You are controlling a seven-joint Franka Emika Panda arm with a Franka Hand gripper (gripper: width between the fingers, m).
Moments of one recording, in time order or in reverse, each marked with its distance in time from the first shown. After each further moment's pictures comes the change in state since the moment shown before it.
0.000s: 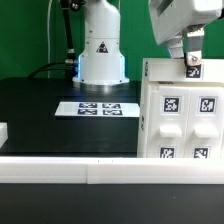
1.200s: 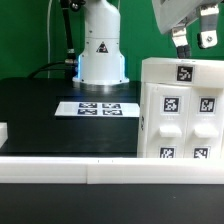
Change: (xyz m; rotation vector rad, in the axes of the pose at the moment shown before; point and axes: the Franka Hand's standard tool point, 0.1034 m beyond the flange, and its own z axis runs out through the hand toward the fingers) arm -0.010 -0.014 -0.017 0.021 -0.036 -0.104
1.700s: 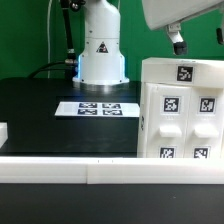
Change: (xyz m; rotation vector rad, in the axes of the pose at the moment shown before) arm -0.011 -0.003 -0.004 -0.046 -0.025 -0.424
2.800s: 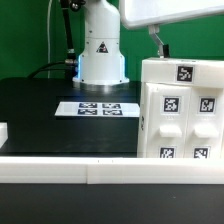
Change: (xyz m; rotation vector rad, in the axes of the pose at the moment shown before) arm 0.000 0.003 0.005 -0.070 -0.009 -1.005
